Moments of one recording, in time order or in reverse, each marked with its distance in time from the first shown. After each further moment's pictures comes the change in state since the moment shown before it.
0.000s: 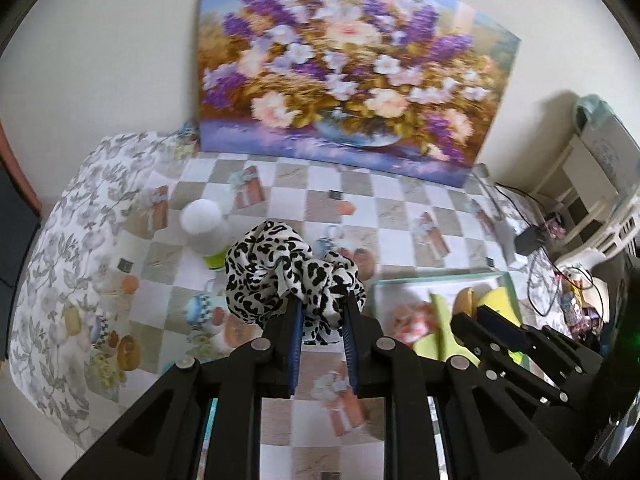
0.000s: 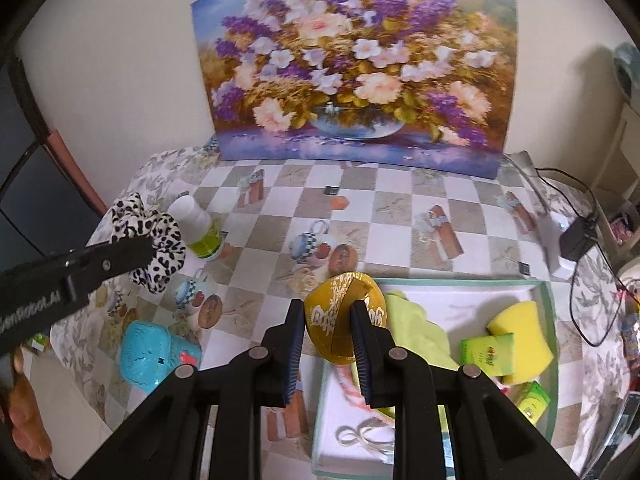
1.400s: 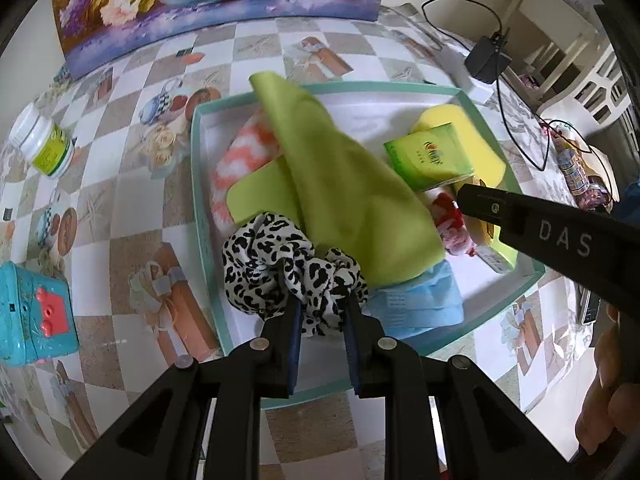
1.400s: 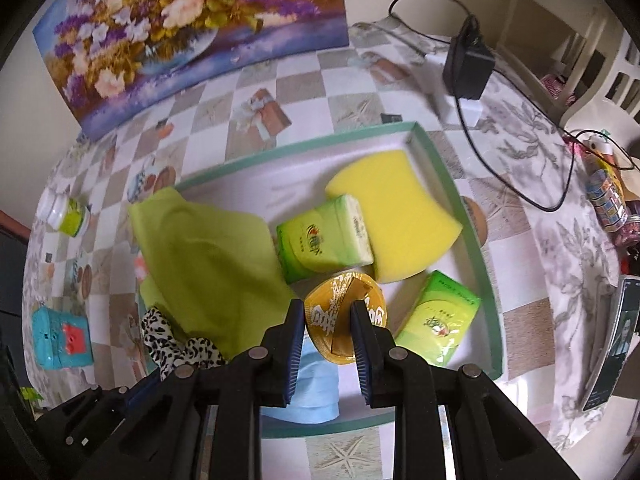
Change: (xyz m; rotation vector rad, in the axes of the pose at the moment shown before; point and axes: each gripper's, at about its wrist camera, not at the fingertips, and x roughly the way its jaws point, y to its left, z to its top) left arm 0.118 -0.141 -0.125 0.193 0.312 -0.057; right arm 0.043 -0.154 -0.083 0.281 0.259 -0.164
